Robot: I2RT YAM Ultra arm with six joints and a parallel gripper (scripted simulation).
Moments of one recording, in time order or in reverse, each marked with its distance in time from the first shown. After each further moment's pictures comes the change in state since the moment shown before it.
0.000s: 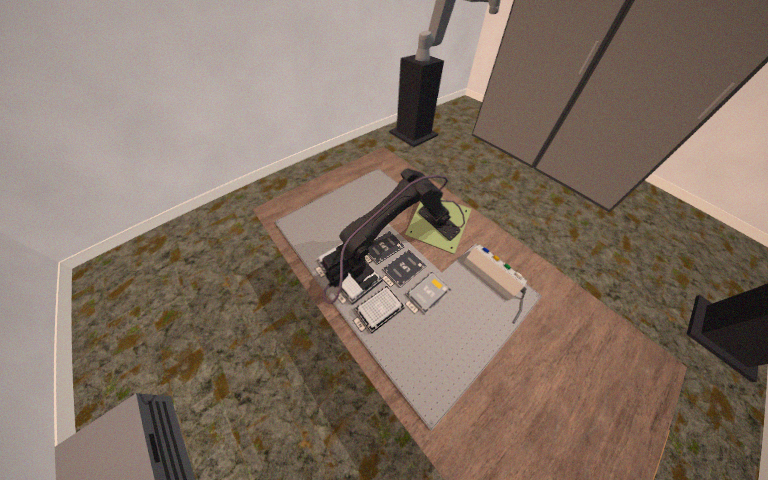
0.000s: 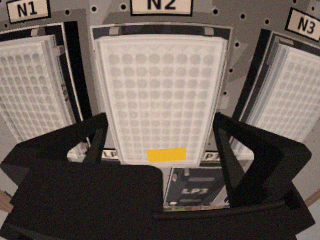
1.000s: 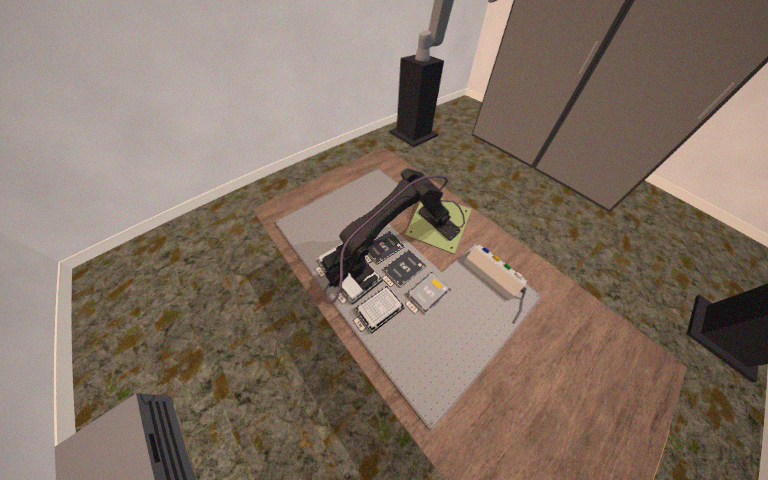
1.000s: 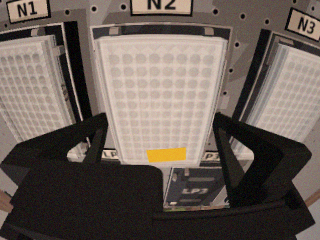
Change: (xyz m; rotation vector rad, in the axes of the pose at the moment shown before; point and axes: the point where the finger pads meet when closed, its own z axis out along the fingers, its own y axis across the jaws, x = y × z) arm 0.000 0.000 0.000 0.000 0.000 0.000
